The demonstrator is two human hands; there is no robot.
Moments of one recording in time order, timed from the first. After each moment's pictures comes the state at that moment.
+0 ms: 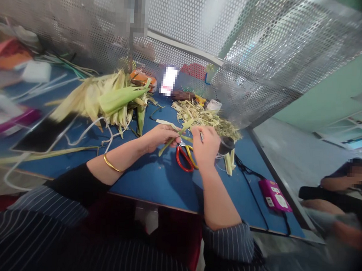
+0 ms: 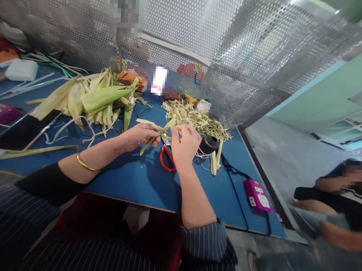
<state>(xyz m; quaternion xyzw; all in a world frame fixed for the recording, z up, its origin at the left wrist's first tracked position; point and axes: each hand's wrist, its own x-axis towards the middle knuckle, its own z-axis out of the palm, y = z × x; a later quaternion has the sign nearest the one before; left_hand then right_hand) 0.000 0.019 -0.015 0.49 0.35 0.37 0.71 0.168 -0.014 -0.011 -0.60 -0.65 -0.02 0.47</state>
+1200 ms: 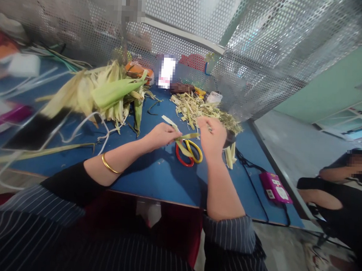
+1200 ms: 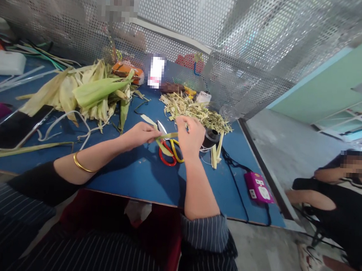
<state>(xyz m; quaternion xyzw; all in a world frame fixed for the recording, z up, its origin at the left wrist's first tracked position) 0.008 0.007 -0.020 0.66 0.44 0.33 0.50 0.185 -0.003 -0.008 -0.57 -0.64 0.06 0.51</state>
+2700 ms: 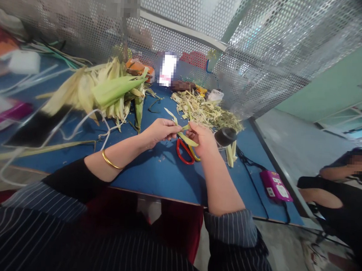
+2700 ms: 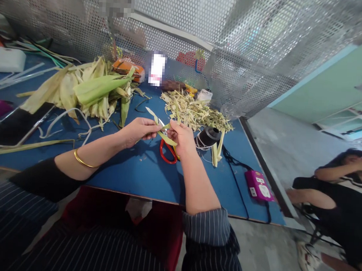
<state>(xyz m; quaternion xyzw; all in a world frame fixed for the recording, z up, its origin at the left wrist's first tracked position) 0.006 0.010 -0.020 0.57 0.44 0.36 0.59 0.172 0.007 -0.029 -0.48 -0.34 0.57 0.57</state>
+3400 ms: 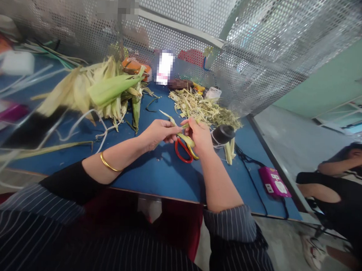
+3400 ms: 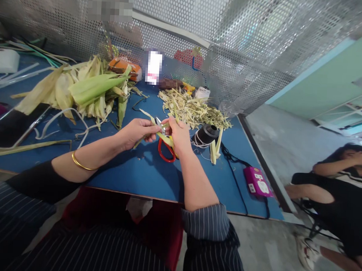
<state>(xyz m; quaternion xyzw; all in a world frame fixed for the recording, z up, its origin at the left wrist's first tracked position) 0.011 0.004 -0.023 0.52 0.41 0.39 0.64 0.164 0.006 -0.028 -0.51 -0.48 0.46 0.55</state>
